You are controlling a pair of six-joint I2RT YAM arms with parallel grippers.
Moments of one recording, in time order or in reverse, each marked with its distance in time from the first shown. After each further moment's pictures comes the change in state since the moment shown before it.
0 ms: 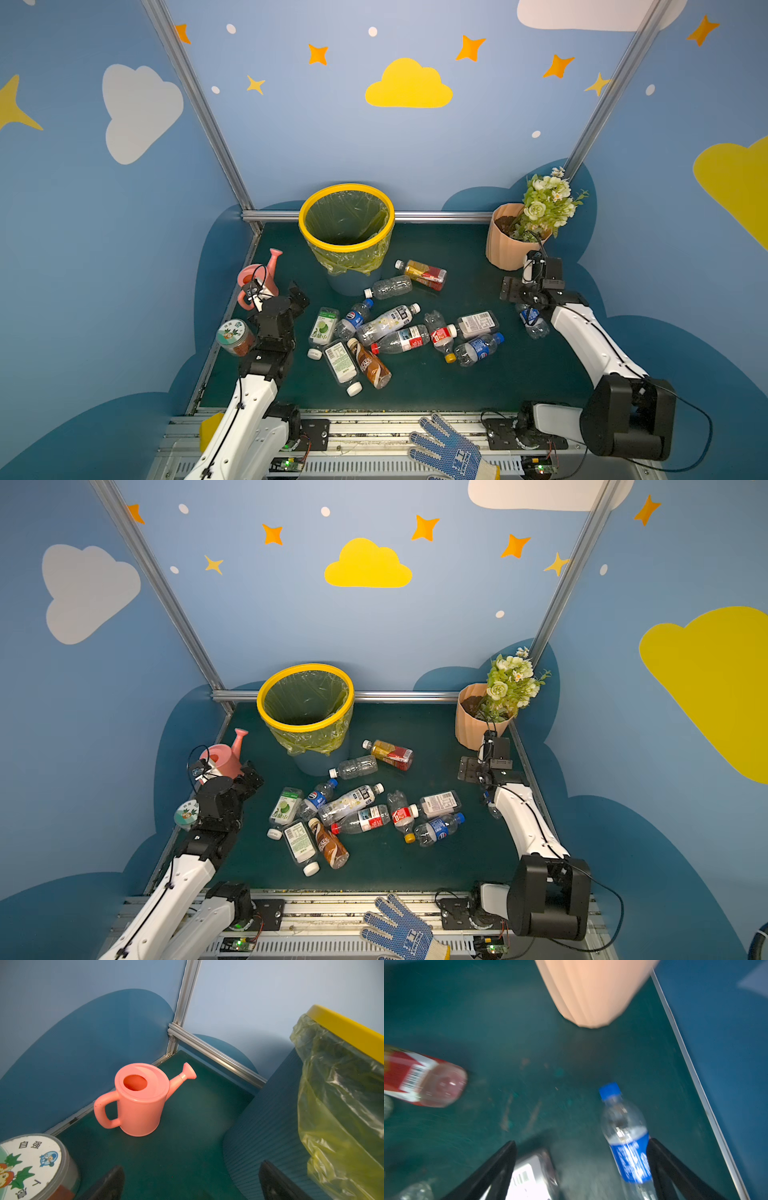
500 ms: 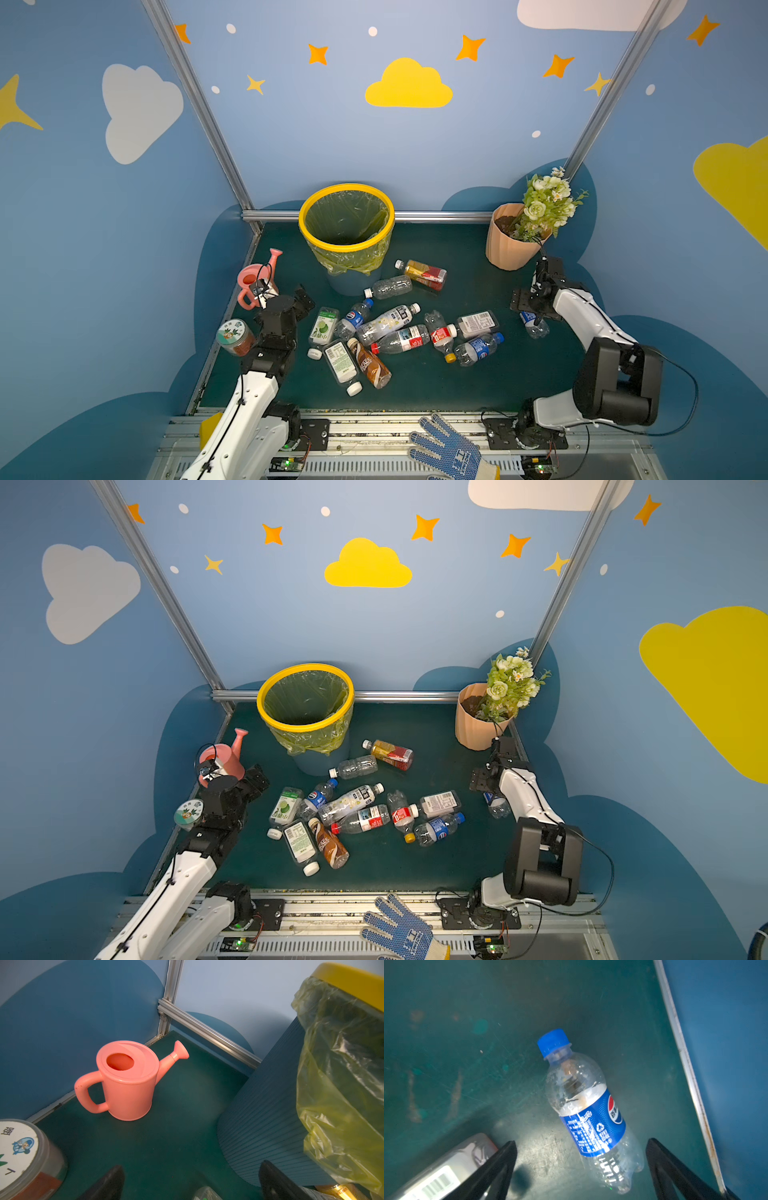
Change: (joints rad) left arm -0.014 0.045 0.006 -0.038 0.068 -0.025; right arm -0.100 0.196 0.080 -0.201 0.069 0.014
